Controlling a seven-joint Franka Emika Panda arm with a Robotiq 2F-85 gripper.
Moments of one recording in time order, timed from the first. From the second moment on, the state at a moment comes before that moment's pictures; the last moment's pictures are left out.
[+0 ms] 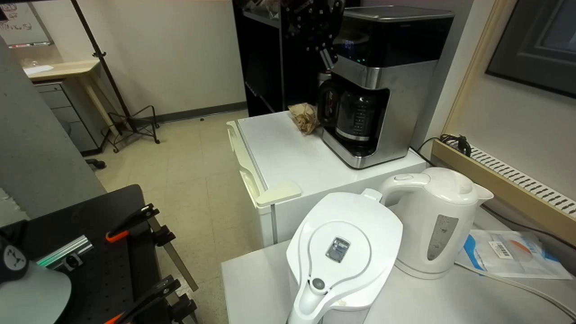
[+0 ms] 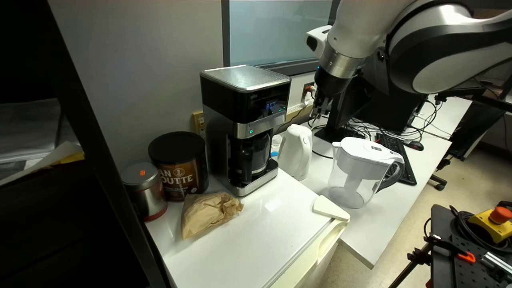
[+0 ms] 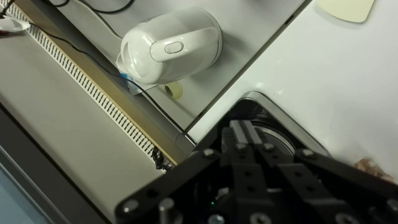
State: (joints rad) arm 0.02 0.03 0.11 -2.09 -0.64 2.32 0.06
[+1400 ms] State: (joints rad) arm 0.07 0.24 0.05 -1.91 -0.68 2.40 0.08
